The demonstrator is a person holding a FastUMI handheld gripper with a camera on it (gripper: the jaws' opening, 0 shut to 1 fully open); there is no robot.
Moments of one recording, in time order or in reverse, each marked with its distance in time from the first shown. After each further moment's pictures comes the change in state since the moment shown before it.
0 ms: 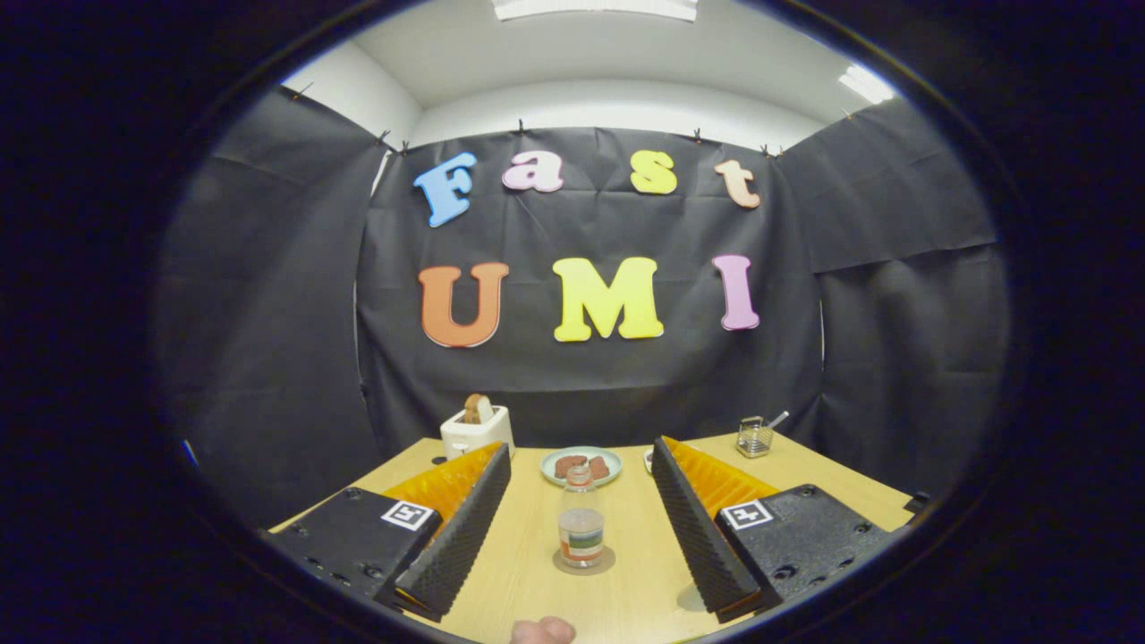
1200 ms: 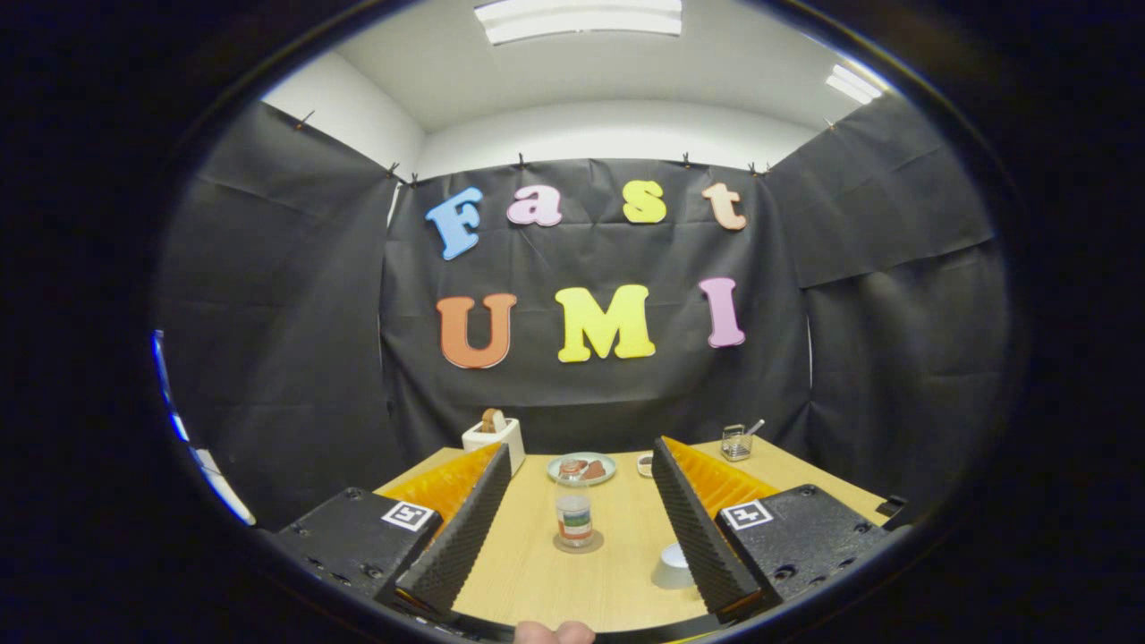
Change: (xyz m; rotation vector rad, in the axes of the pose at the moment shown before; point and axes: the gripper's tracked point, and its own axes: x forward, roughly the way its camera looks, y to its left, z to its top) arm -0.108 -0.030 0.016 0.003 -0.037 0.023
